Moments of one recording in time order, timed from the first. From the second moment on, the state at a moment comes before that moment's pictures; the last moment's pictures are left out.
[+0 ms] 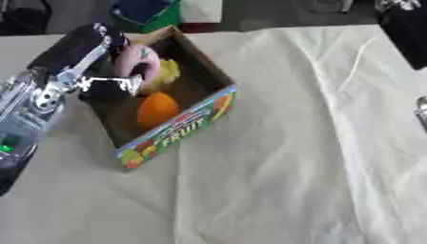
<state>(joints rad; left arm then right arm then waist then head) -0.98 0.35 -0.41 -1.42 -0.81 0.14 -0.22 -0.50 -0.70 -0.02 -1.98 0.30 0.36 -0.38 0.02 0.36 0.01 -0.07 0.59</state>
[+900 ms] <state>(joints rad) -0.97 0.33 -0.41 -1.36 -1.15 0.13 -0.43 -0.51 -0.69 -0.01 -1.98 0.30 0.36 -0.37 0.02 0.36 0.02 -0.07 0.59</state>
